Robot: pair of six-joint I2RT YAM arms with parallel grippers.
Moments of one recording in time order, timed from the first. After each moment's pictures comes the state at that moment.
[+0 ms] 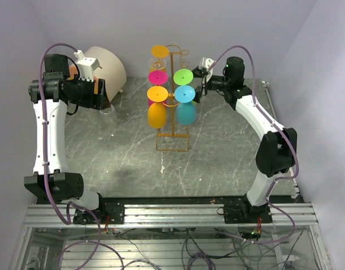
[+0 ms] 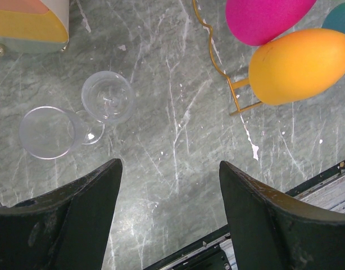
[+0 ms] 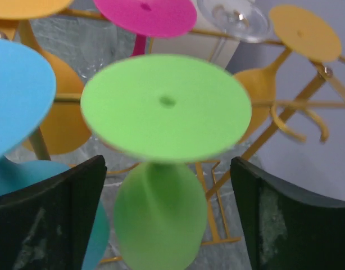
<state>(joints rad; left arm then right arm) 0.11 1.48 1.84 -1.21 0.50 0.25 0.26 1.82 1.59 0.05 -1.08 -0.46</state>
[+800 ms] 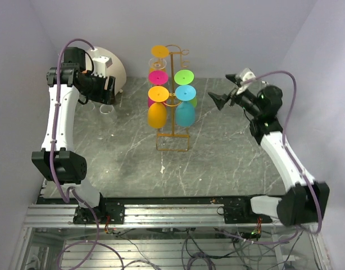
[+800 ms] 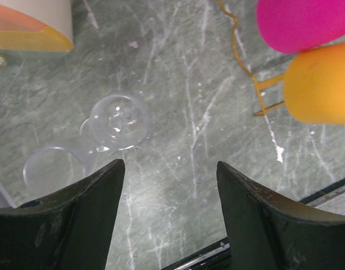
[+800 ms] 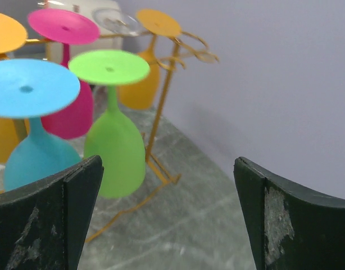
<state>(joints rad) 0.01 1.67 1.95 -1.23 0.40 0.27 0.13 1.33 1.11 0.34 -0.75 -0.29</state>
